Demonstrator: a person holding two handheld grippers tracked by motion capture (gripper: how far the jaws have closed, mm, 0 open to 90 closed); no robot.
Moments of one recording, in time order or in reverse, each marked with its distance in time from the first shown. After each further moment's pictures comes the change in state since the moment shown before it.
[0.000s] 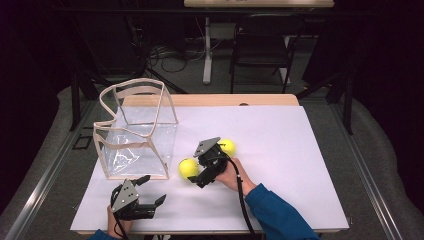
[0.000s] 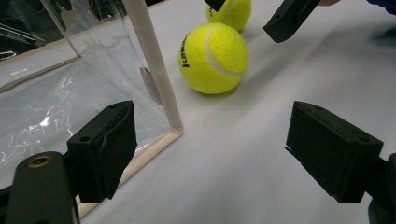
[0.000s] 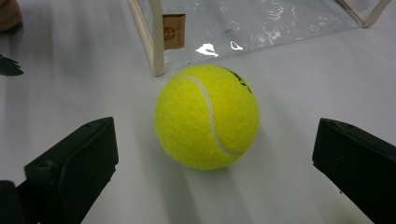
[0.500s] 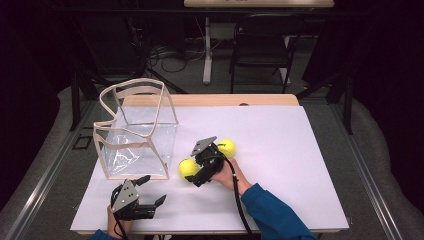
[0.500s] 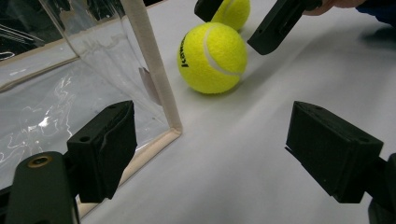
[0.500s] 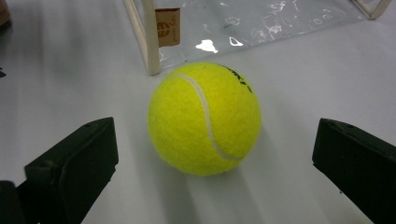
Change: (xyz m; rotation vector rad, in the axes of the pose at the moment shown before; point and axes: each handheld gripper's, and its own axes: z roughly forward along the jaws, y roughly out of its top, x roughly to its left) left arm 0.000 0.000 0.000 -0.001 -0.004 0.003; right arm -0.003 0.001 0.011 0.005 0.005 0.022
